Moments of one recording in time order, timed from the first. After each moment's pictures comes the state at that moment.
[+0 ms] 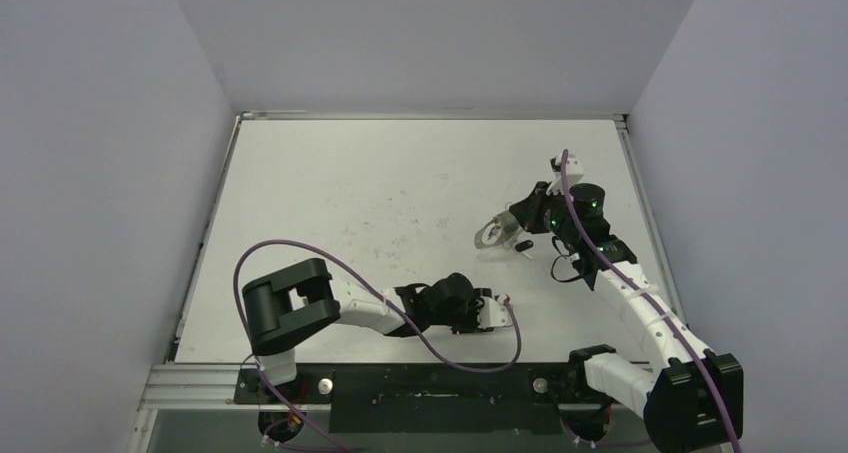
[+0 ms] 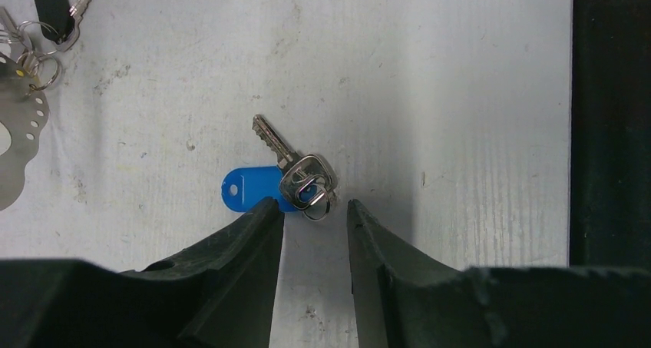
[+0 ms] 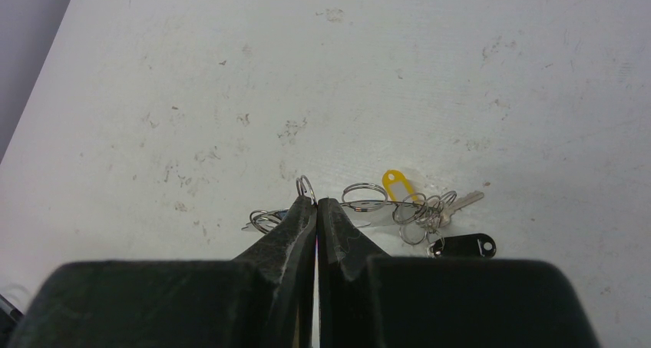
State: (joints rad) left arm -1.24 1.80 0.82 0.37 0.08 0.36; right arm 0.20 1.06 0.69 -0.06 -0.29 0.32
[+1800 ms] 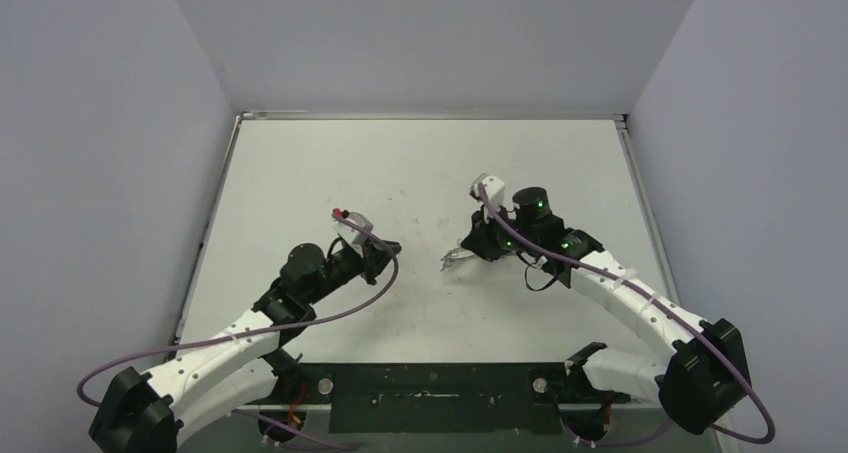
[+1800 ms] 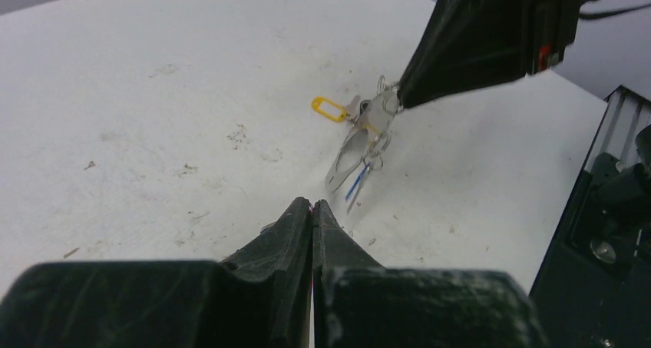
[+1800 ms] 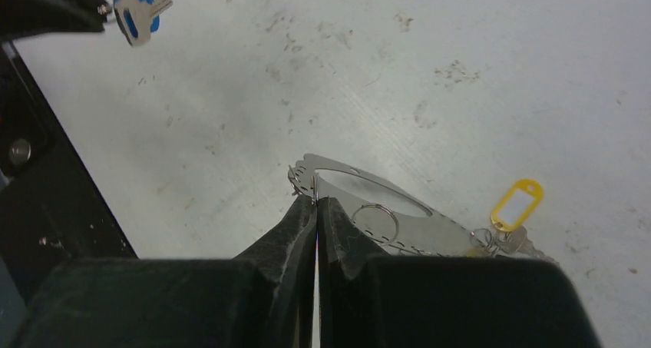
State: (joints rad) left arm -0.70 0.89 0.37 0.42 0.19 -0.18; right arm 0.50 1.15 0.80 -0.23 -0.42 0.02
